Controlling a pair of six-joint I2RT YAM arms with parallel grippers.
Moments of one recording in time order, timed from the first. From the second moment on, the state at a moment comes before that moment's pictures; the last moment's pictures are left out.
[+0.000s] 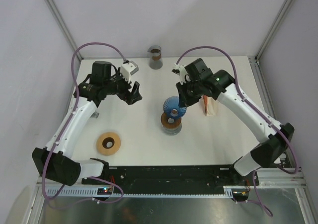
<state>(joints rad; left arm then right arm) -0.27 1.29 1.30 -0.72 0.51 0.33 0.68 1.51 1.66 -1.06 -0.20 0.11</state>
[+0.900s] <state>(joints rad) -0.27 1.25 1.28 -0.72 0.59 0.28 0.64 1.78 1.67 -1.03 -0.26 0.28</state>
